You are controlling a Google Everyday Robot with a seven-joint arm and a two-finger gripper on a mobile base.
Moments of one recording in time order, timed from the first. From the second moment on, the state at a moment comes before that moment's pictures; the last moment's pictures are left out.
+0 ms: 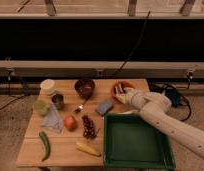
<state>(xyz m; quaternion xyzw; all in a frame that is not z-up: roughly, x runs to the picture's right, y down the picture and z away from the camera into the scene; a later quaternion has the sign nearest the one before) 0.134 0.028 0.801 0.02 -0.21 0.48 0.85</state>
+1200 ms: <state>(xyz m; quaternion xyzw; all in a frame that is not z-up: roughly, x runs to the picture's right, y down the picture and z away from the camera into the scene) 0.149 0.019 0.837 0.04 -0.22 0.47 0.85</state>
